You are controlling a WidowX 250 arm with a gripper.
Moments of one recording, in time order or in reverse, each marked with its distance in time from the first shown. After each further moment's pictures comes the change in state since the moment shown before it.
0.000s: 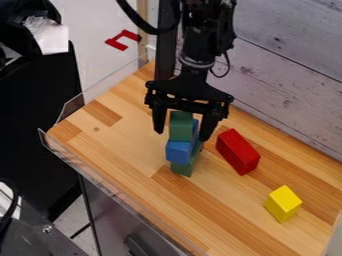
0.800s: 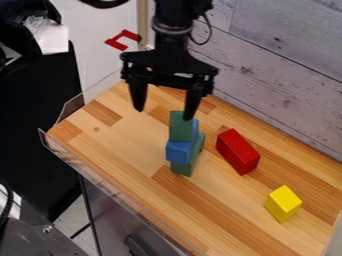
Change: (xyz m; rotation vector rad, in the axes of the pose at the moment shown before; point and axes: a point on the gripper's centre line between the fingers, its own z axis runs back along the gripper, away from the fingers) arm -0.010 0.030 0.046 -0.047 -0.079 -0.060
